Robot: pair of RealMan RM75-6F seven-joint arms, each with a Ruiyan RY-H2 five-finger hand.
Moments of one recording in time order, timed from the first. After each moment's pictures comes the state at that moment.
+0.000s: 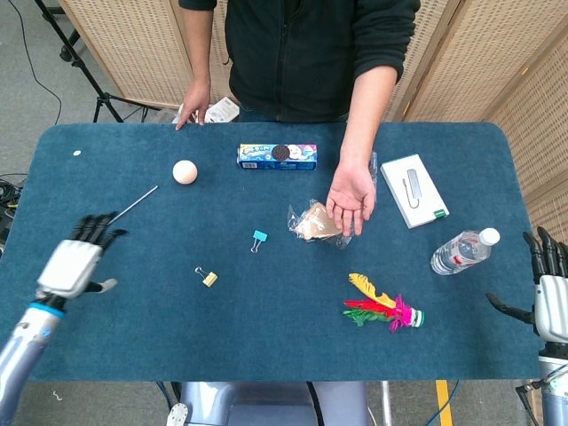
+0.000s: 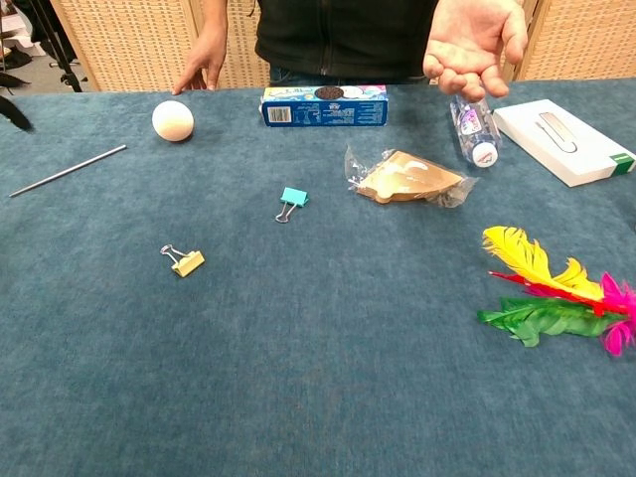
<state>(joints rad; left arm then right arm) -0.44 -1.19 -0.06 -1.56 1.46 1.11 0.07 0.08 -1.16 0.18 -1.60 -1.37 1.51 0.07</state>
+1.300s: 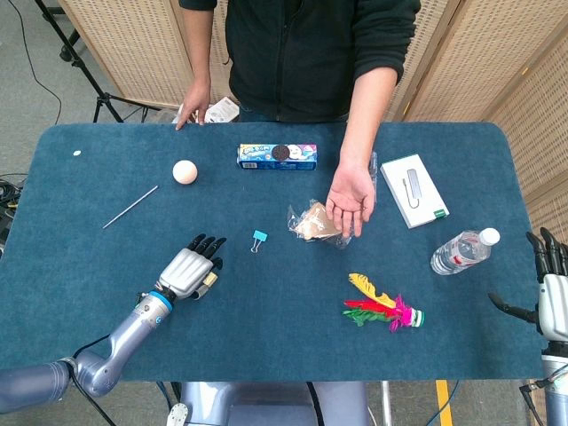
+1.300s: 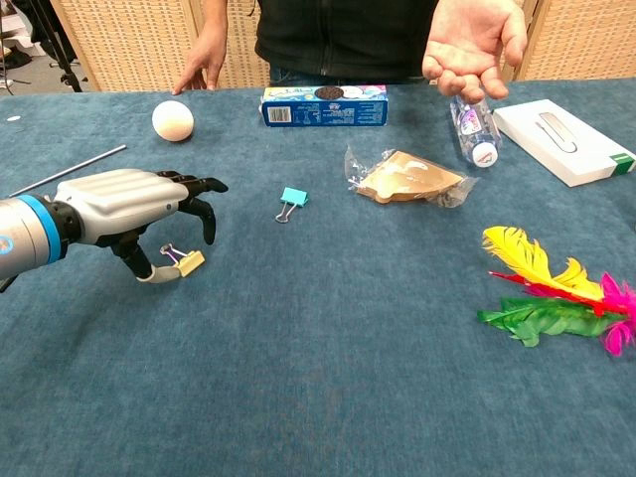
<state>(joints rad) -0.69 -1.57 -0.05 -1.43 1.22 0.88 0.41 0.08 -1.14 0.19 -1.61 -1.34 1.48 0.10</state>
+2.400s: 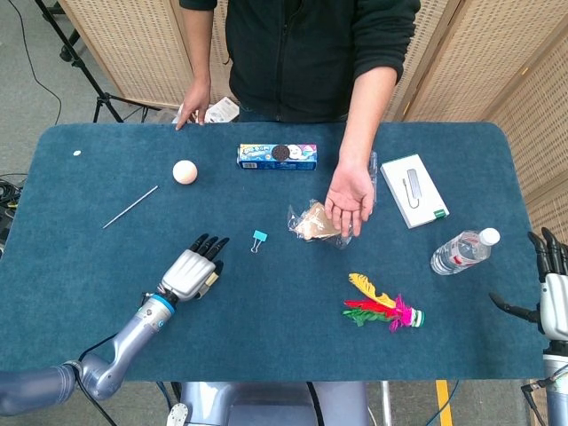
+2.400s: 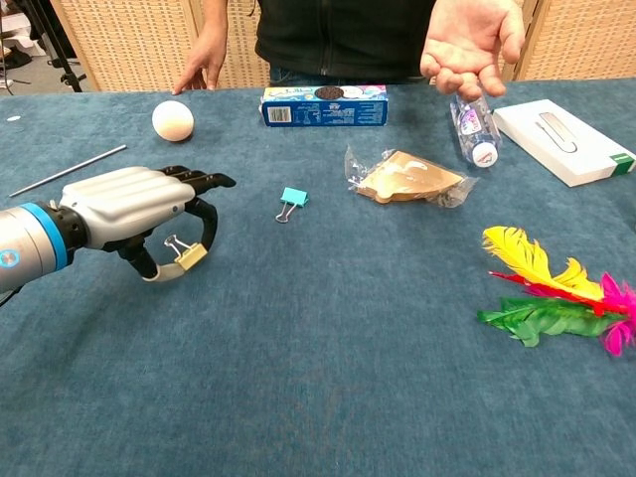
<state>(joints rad) -0.68 -1.61 -0.03 -1.39 1.32 0.96 0.41 0.08 -1.13 0.19 -1.62 -1.33 1.47 0.12</state>
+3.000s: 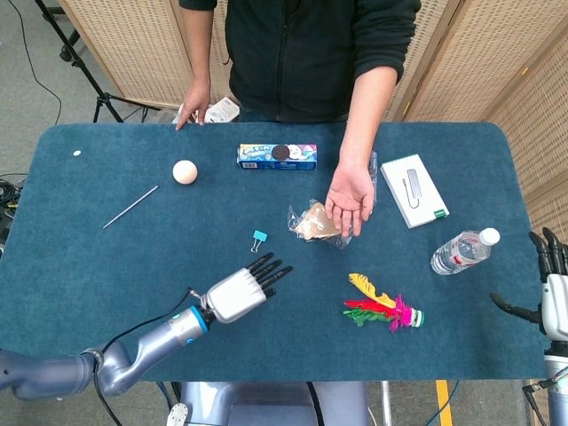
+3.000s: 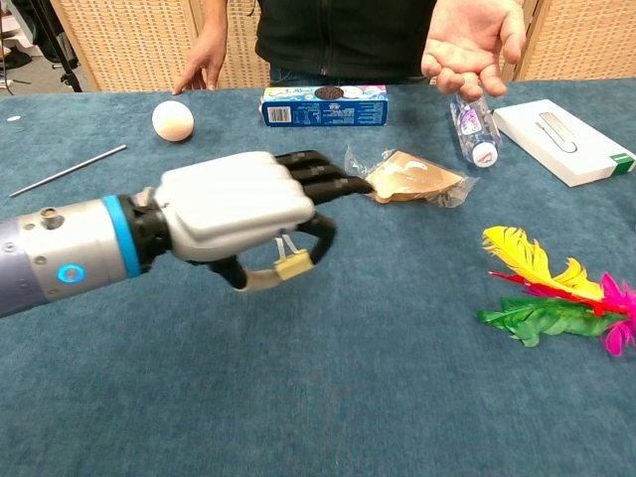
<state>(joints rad) -0.83 -1.66 -0.01 -1.41 1.67 0.97 0.44 0.08 -1.12 0.19 -1.62 -1.33 1.47 0.13</state>
